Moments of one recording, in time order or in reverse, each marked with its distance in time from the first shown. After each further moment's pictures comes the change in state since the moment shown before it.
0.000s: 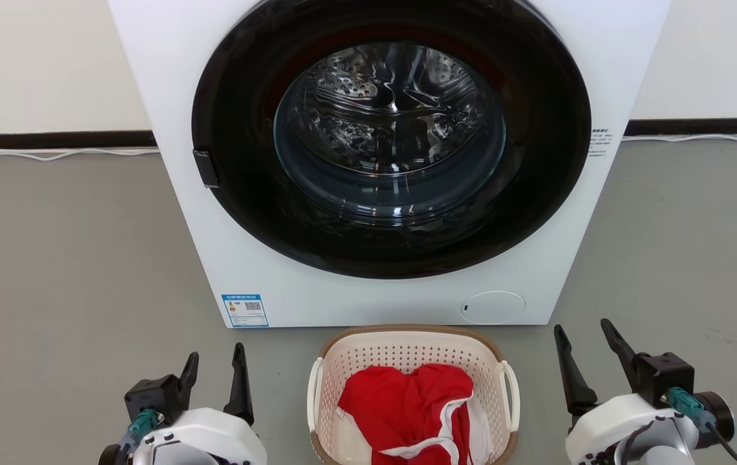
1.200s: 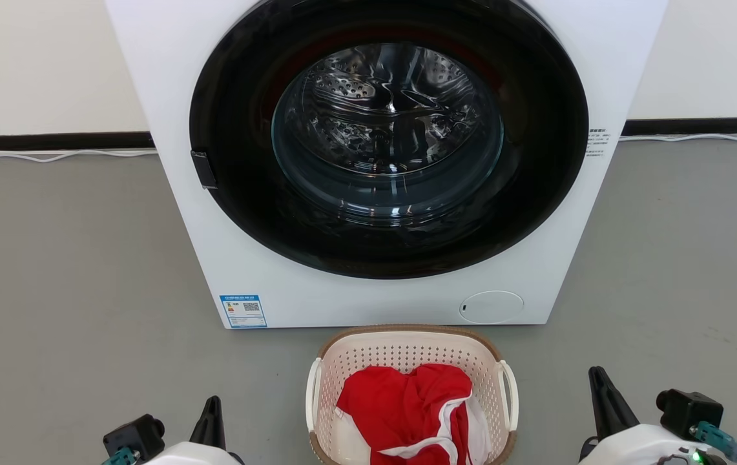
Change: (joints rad) left arm 0.076 -0.008 0.030 0.023 -0.211 -0.030 0.062; right arm 0.079 0.010 -0.012 0.023 0.258 -0.001 0.061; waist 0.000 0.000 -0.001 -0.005
